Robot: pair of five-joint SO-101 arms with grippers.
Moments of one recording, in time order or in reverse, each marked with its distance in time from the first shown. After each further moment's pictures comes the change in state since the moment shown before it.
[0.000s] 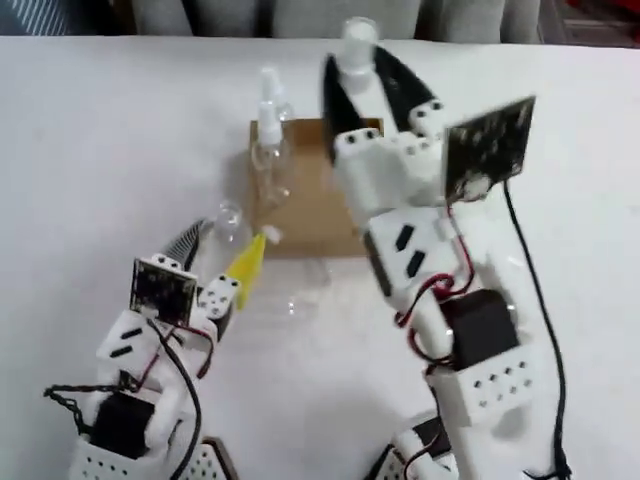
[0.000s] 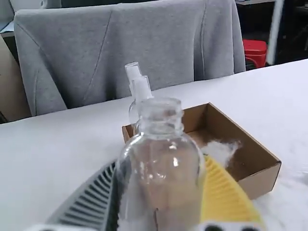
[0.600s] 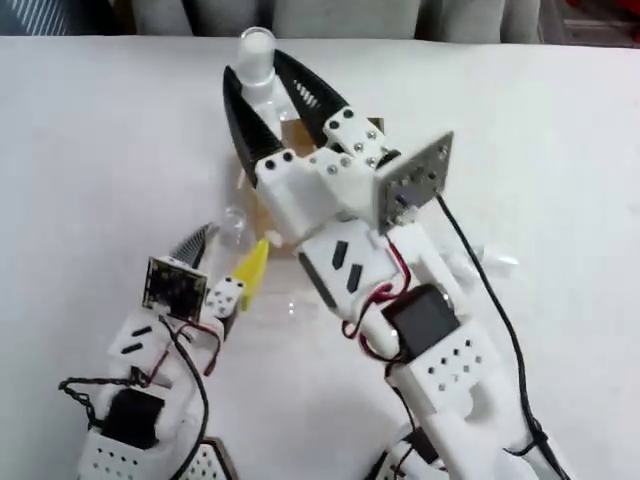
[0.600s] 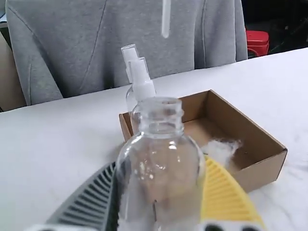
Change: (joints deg) left arm -0.1 -1.8 6.8 -3.4 0.0; right arm -11.8 4.4 5.6 -16.6 0.2
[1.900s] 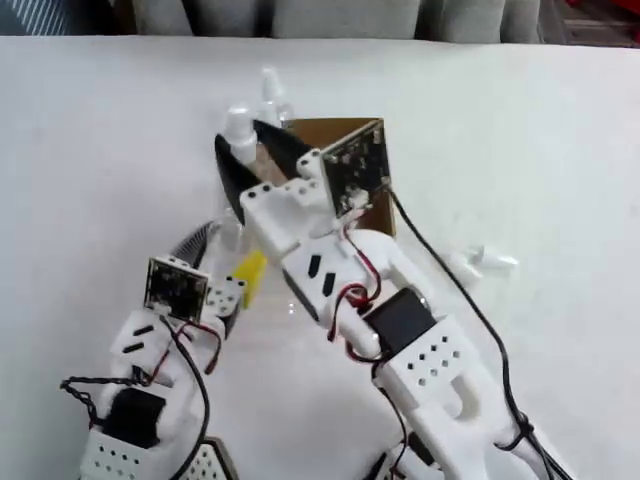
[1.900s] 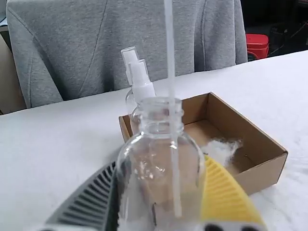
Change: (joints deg) left arm 0.1 0.0 0.9 -1.8 0.0; right arm -2.7 0.5 9.5 10.8 -5.8
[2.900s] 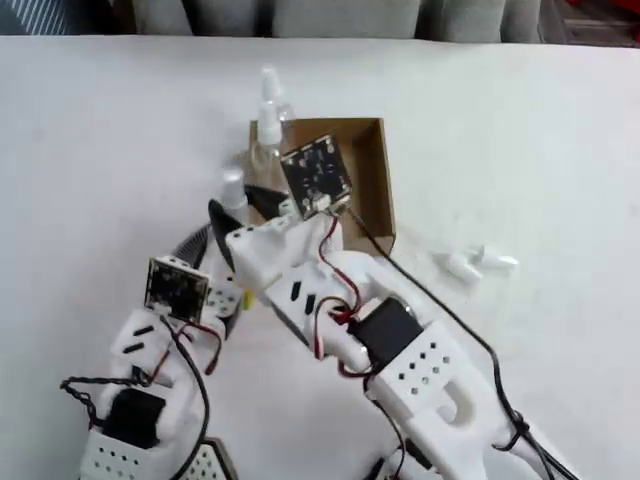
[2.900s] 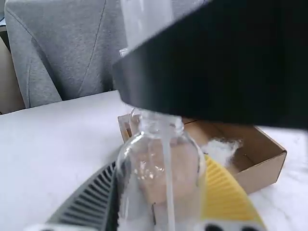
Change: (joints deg) left arm 0.2 0.0 0.0 0.0 0.0; right arm -5.3 0.0 0.4 17.3 -6.1
